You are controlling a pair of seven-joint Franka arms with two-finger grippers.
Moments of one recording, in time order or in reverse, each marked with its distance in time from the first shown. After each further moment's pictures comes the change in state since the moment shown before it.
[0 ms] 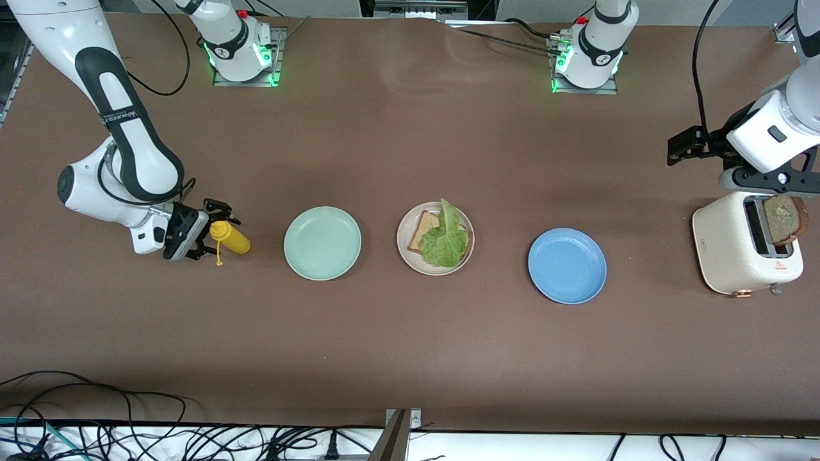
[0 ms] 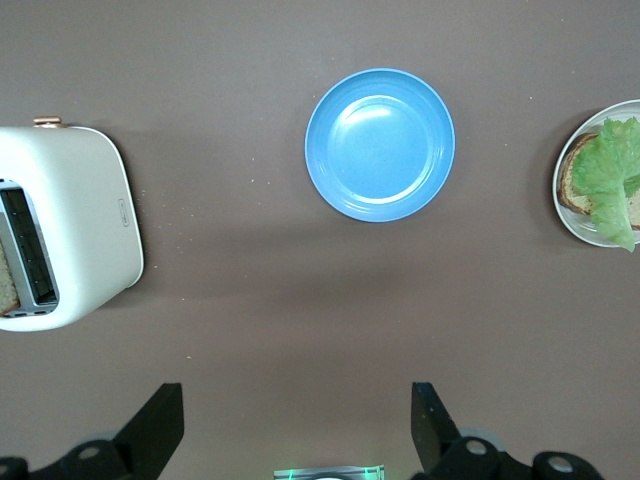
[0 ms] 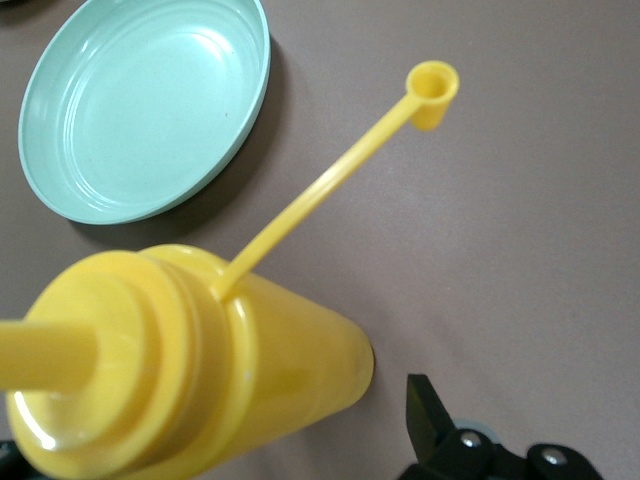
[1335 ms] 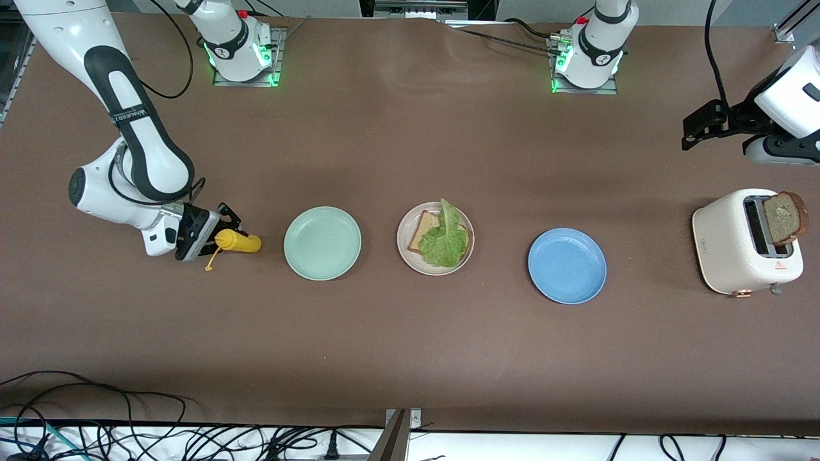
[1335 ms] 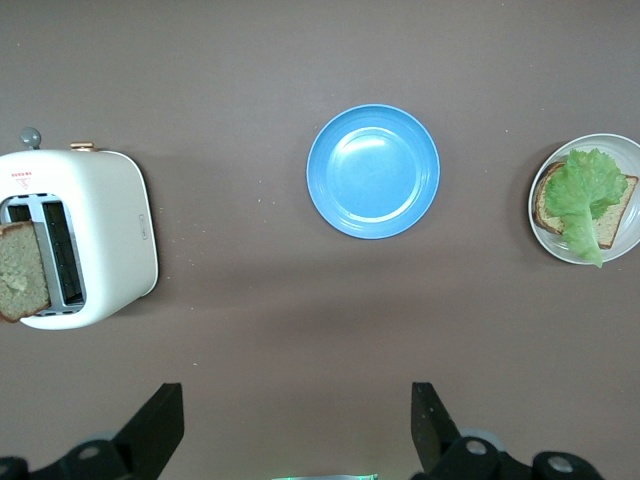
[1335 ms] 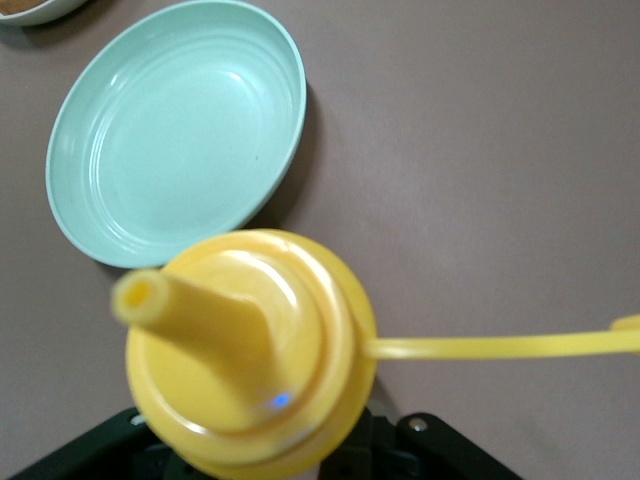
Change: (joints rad) left arm -0.008 -0.033 0.001 0.089 0.000 -0.046 -0.016; right arm 0.029 0.003 0.031 0.027 0.002 0.002 0.002
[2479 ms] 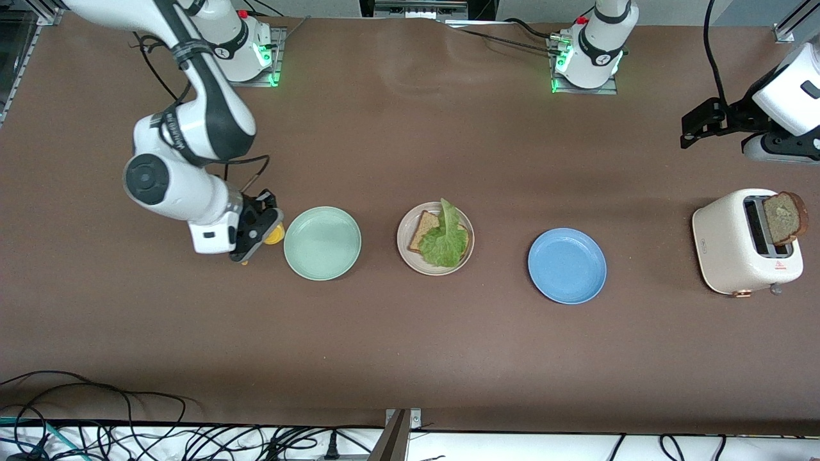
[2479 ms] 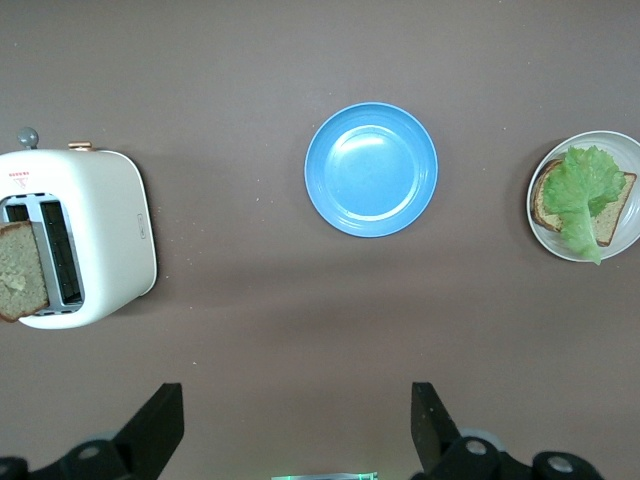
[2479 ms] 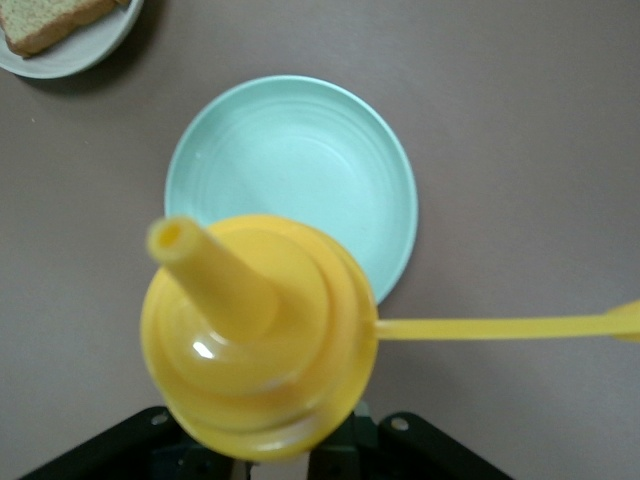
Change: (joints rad) left arm 0.000 0.000 -0.004 0.000 0.000 -0.002 0.000; right arm 0.209 -0.066 0.112 0.280 -0.610 -0.371 0.924
